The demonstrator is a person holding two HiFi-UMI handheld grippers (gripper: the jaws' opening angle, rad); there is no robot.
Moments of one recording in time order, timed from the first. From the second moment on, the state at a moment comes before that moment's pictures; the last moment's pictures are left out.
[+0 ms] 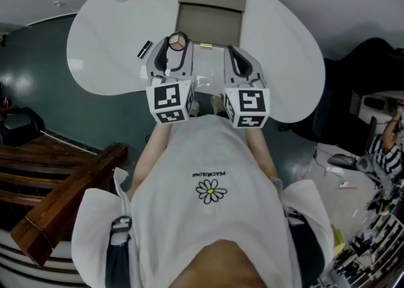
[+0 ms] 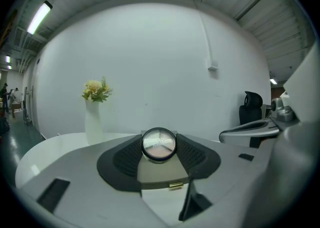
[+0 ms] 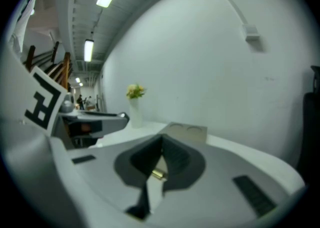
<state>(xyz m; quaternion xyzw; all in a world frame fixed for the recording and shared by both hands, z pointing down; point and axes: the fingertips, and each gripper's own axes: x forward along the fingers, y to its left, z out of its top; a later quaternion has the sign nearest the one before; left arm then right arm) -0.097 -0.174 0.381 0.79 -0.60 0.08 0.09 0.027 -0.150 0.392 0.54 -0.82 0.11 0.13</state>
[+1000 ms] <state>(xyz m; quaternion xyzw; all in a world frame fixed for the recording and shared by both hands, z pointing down) -0.057 -0.264 0.571 0.77 -0.41 0.41 0.27 0.091 -0.132 0.430 0.60 -0.77 0.18 0.14</state>
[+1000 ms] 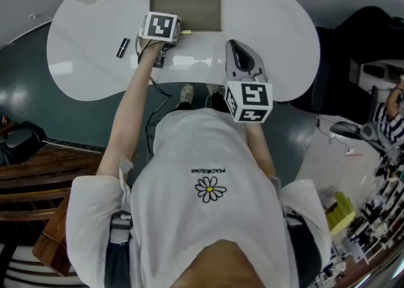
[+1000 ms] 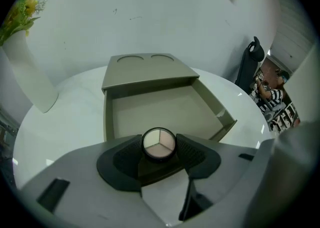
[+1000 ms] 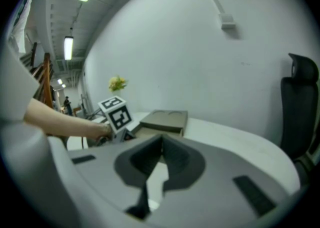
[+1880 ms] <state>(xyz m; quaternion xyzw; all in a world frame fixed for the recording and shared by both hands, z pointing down) -0.051 -0.253 0.564 0.75 -0.41 0.40 0.33 0.080 -0.126 0.429 0.58 -0.78 0.17 0.15</state>
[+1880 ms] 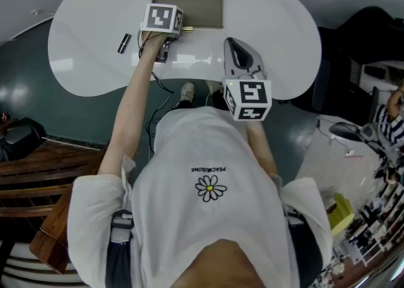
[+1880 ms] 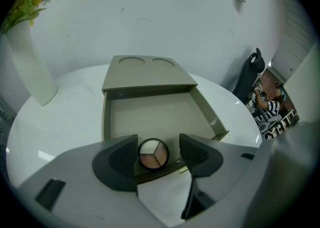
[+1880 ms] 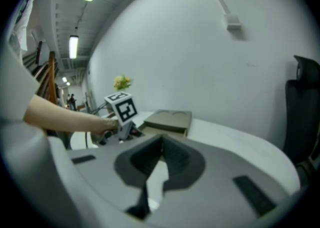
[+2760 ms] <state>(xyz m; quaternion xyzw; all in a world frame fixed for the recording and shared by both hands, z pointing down) -0.057 -0.169 0.419 0.84 -0.51 0.10 0.14 0.060 -0.136 0.413 0.56 -0.81 0.13 0.16</state>
